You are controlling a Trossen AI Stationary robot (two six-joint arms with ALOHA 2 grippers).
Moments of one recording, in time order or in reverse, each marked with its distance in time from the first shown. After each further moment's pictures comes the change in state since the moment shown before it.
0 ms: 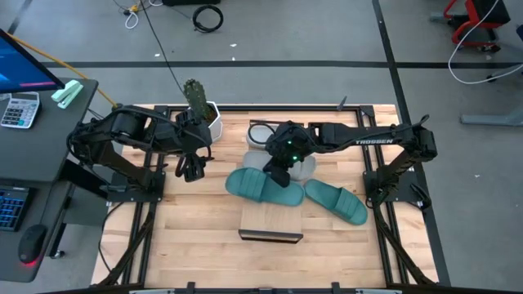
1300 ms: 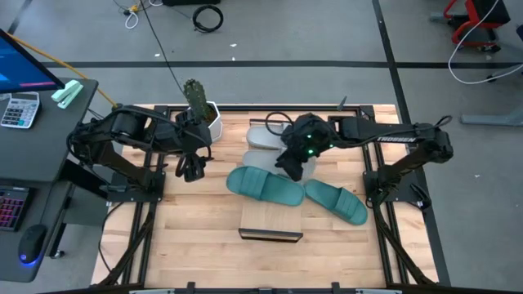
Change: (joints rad) left arm 0.000 0.000 -0.001 -0.002 0.000 -0.008; right arm -0.001 -0.144 0.000 -0.117 0.074 0.129
